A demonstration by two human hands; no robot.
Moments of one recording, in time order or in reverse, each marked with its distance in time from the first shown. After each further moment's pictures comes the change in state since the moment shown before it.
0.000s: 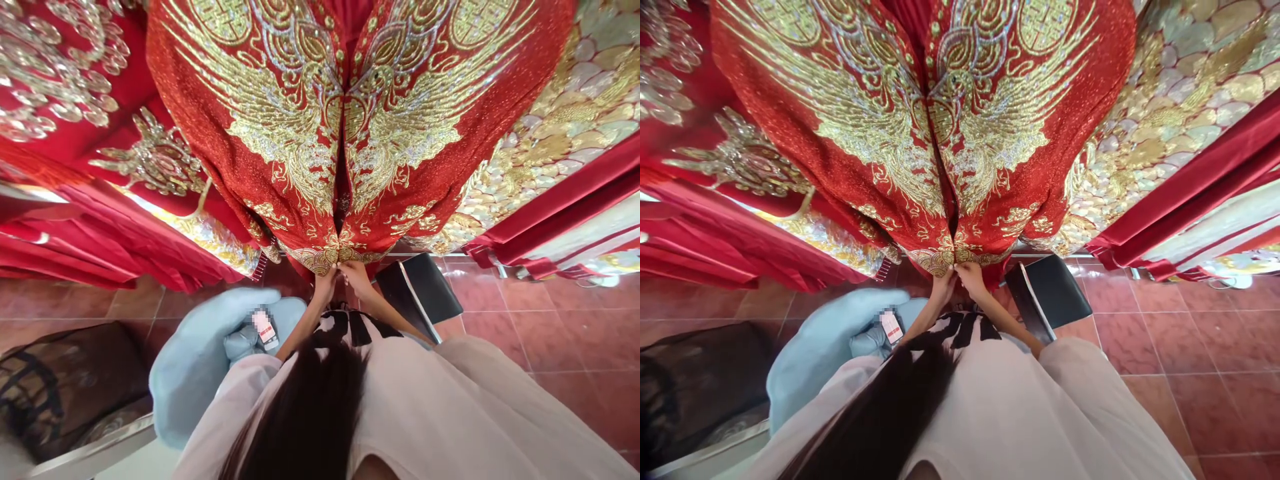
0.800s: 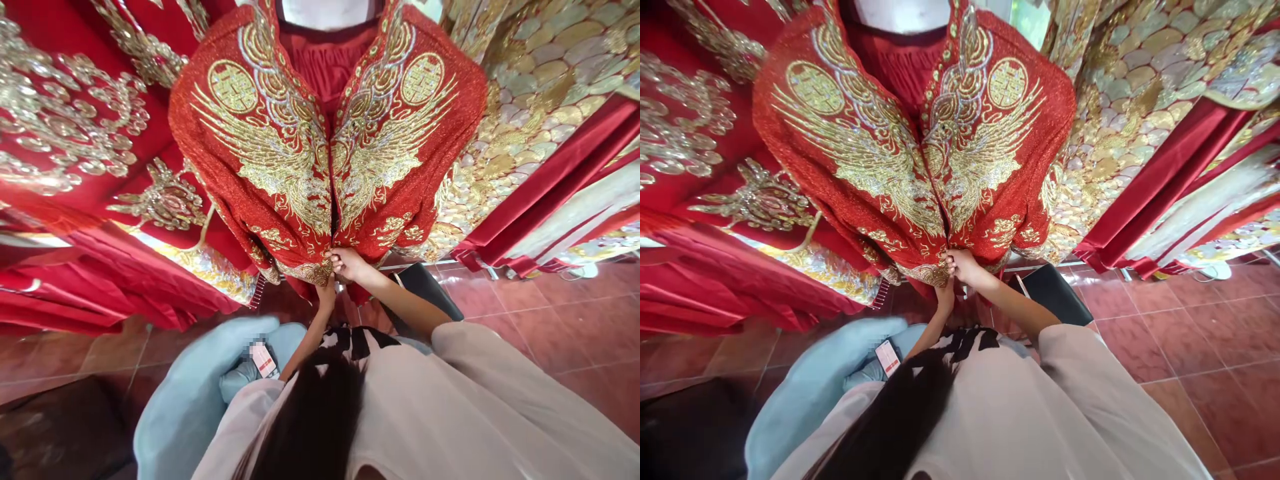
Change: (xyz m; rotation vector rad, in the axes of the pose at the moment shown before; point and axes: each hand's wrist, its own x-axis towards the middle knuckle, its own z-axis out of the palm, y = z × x) left_hand 0.031 -0.010 0.001 0.350 -0.026 0.304; right_hand 0.017 -0.103 0.031 0.232 -0.156 0.333
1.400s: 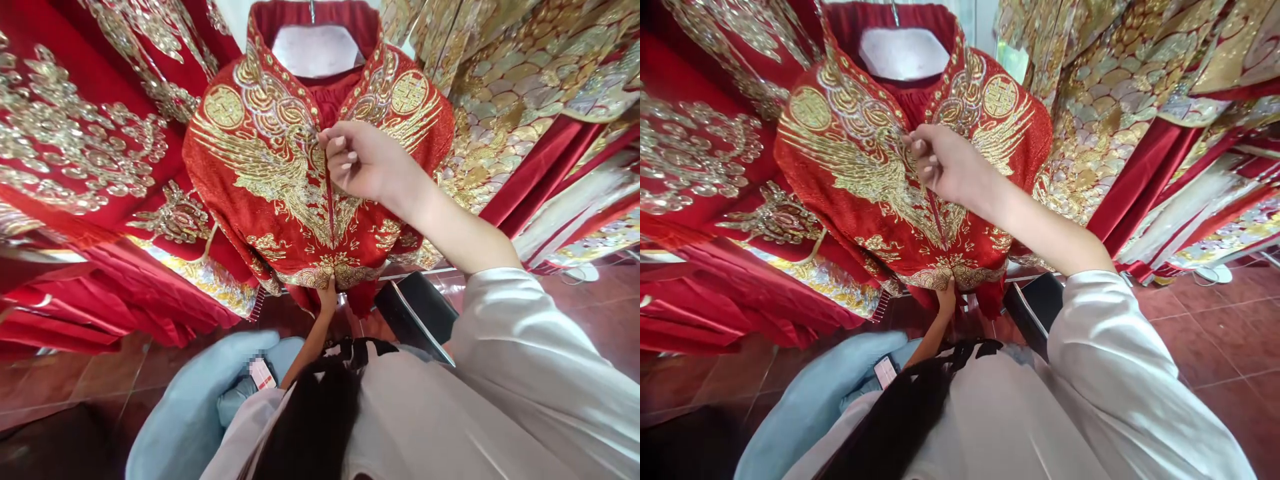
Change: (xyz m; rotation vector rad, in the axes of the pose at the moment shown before) left_hand 0.007 0.005 0.010 0.096 0.045 -0.046; right_hand -0.144 -0.176 0.077 -0.085 -0.316 -0.438
